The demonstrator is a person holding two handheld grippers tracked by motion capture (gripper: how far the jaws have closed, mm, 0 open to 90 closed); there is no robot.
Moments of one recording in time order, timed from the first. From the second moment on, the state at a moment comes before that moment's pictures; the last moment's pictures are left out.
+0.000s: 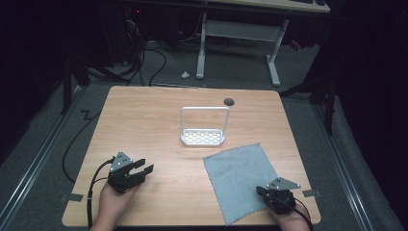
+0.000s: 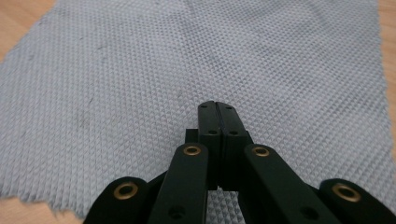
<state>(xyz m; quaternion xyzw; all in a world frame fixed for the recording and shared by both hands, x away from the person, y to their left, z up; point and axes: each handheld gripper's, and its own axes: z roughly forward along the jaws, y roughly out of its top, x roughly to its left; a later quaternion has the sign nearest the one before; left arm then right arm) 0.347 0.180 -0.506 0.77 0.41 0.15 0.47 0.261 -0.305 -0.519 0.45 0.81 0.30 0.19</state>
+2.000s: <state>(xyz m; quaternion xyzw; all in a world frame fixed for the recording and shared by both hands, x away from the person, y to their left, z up) 0.321 0.015 -0.516 0.85 0.29 0.03 0.43 0.292 -0.290 -0.520 0.44 0.82 0.30 0.20</state>
